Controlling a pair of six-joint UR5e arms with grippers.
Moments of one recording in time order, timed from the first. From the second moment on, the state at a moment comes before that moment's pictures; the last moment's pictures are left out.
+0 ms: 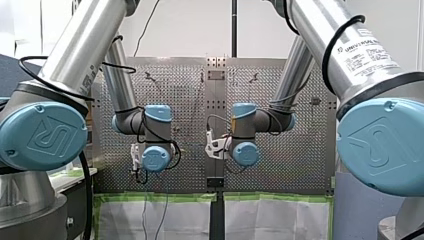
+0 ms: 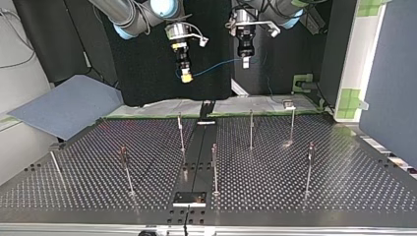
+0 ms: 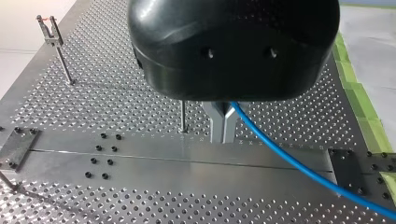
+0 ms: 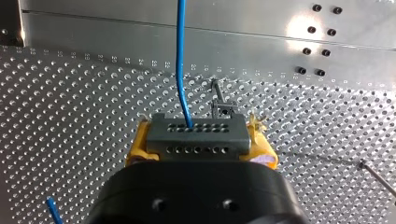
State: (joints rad) left arm -0.55 -1.99 -2.39 -1.89 -2.15 -1.63; right arm 2.37 -1.00 2.02 -1.04 1.83 1.47
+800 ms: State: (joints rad) left arm -0.52 -1.96 -2.42 -1.92 -2.14 -1.61; right arm 2.38 -0.99 2.01 -1.03 1.84 1.47
